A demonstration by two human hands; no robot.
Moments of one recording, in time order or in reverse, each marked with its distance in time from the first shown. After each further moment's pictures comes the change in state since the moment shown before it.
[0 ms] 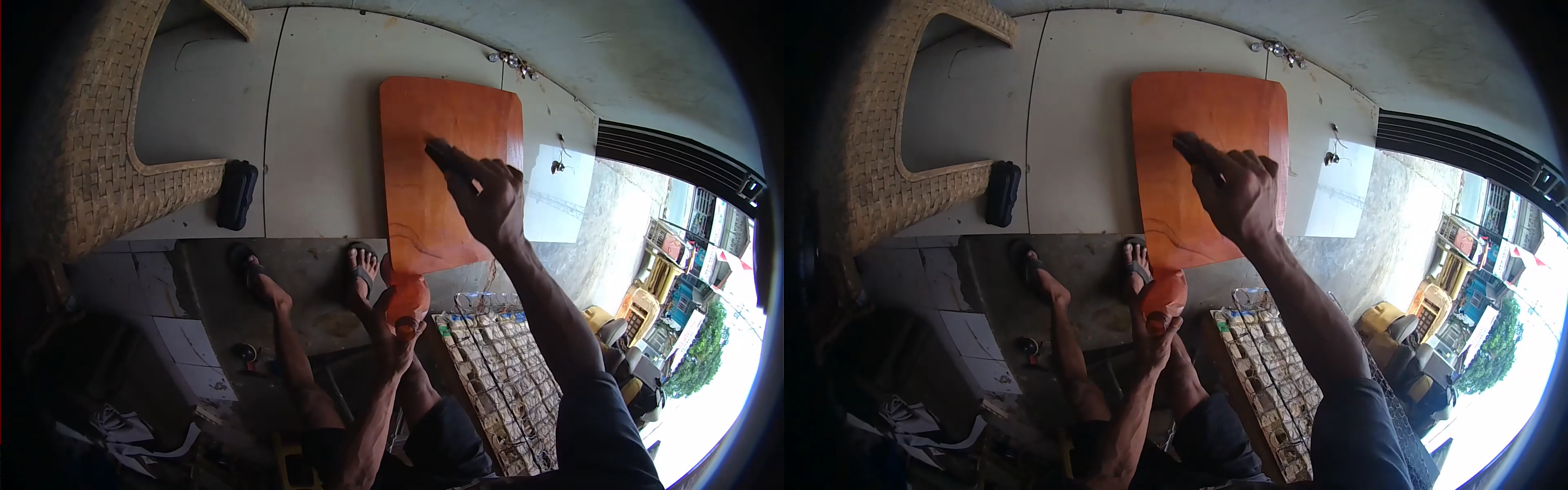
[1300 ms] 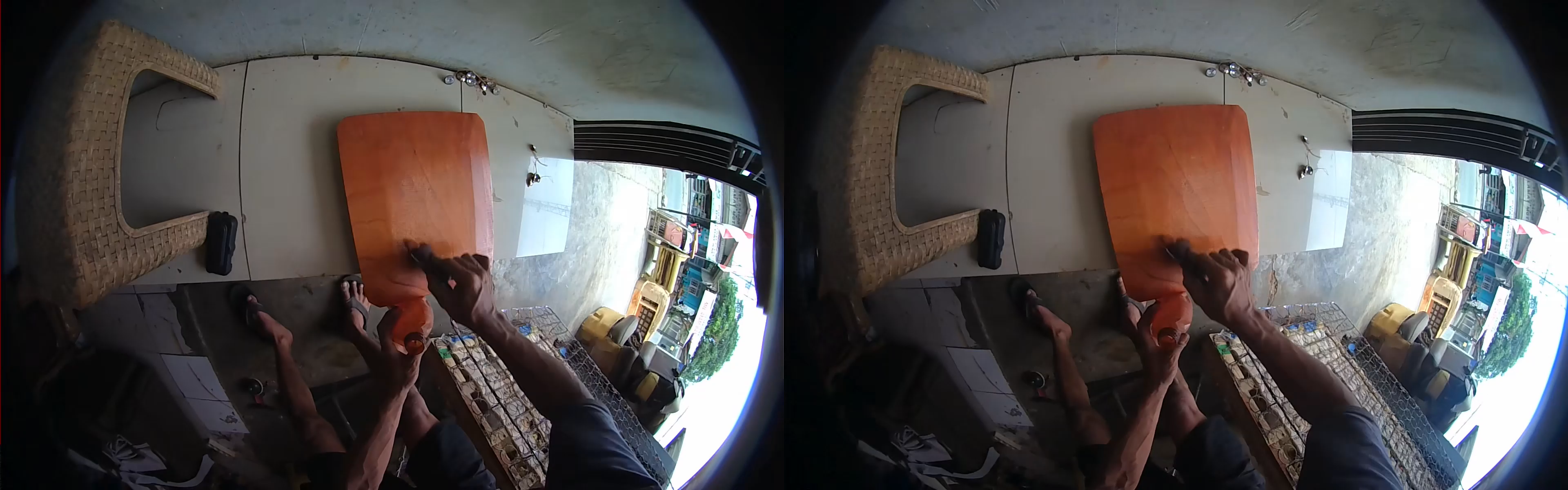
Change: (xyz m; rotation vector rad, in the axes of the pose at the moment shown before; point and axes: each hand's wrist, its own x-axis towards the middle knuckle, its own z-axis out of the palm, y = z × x) left_hand 0.005 0.013 0.030 0.034 -0.091 0.000; right_hand -0.106 0.021 0.003 -0.089 0.008 0.009
